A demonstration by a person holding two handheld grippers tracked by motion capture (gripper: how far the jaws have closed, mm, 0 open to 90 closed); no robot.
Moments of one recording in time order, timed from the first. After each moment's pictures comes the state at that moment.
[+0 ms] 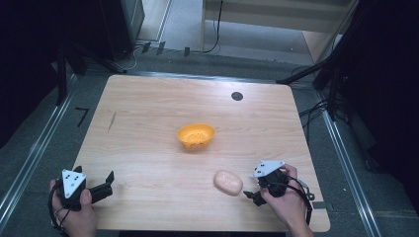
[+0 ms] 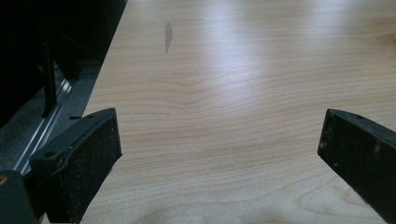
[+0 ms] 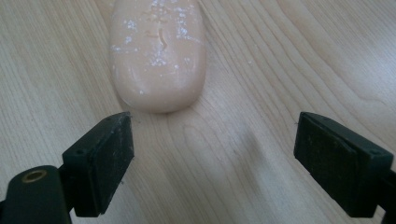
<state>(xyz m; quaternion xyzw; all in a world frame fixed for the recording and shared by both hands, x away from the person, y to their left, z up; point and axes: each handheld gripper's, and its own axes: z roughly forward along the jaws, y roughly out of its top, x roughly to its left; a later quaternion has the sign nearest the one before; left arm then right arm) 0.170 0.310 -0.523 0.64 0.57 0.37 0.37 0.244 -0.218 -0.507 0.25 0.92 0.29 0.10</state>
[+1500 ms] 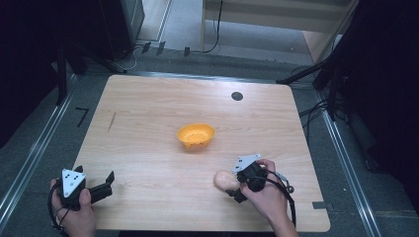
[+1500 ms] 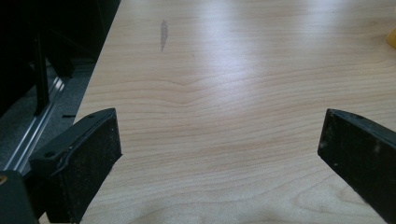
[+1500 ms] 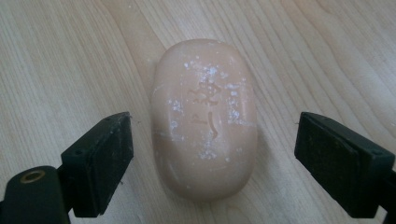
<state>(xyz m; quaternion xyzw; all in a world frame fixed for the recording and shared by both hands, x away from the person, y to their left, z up) 0.171 0.312 -0.523 0.64 0.57 0.36 0.38 0.256 -0.162 -0.504 0.23 0.93 0.27 0.06</state>
